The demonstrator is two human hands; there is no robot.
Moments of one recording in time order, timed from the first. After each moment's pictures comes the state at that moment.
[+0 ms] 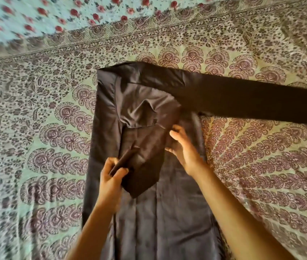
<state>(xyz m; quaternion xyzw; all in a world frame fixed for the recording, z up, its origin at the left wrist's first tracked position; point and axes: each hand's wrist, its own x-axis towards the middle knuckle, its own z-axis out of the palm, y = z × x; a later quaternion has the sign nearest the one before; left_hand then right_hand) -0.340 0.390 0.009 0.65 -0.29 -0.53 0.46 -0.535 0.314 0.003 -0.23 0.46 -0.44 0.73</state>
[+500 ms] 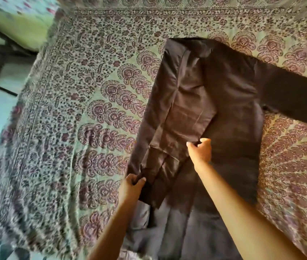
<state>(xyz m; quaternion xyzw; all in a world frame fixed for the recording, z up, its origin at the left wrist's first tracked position) -0.246 0.526 -0.037 0.83 -0.19 -0.48 0.22 -0.416 0.370 -0.063 -0.37 0.80 -0.19 0.44</state>
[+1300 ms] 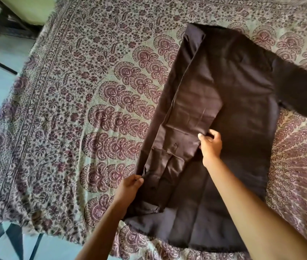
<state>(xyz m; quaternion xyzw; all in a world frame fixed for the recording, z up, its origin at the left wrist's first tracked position) -0.204 0.587 -0.050 0.80 -0.24 -0.52 0.20 -0.400 0.392 -0.083 -0.28 0.76 -0.33 0.48</state>
